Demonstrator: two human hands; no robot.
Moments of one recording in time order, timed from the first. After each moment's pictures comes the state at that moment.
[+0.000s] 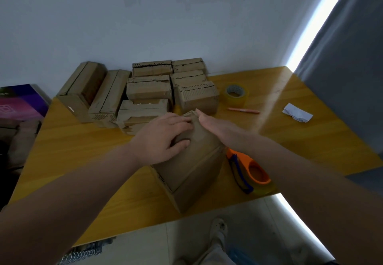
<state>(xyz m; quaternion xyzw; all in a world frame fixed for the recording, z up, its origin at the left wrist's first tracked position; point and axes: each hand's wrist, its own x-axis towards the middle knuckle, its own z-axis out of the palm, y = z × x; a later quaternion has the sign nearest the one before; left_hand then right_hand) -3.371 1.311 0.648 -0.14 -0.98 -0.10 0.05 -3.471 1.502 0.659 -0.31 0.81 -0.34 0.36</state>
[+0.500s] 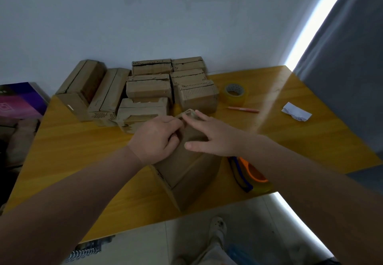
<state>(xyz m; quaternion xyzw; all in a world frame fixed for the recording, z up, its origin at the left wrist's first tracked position) -3.364 1.311 0.642 -0.11 -0.98 -0.15 0.11 -3.459 1.491 0.668 -0.49 0.83 -0.14 0.24</state>
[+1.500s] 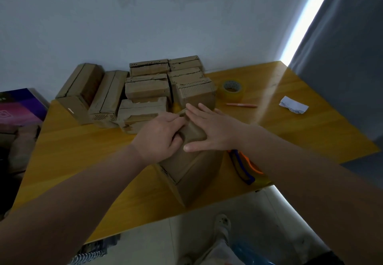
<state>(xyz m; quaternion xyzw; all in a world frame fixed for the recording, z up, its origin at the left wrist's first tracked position) -3.357 1.317 0.644 -0.11 -0.98 -0.12 0.08 -3.459 1.487 0.660 -0.50 0.84 -0.01 0.20</state>
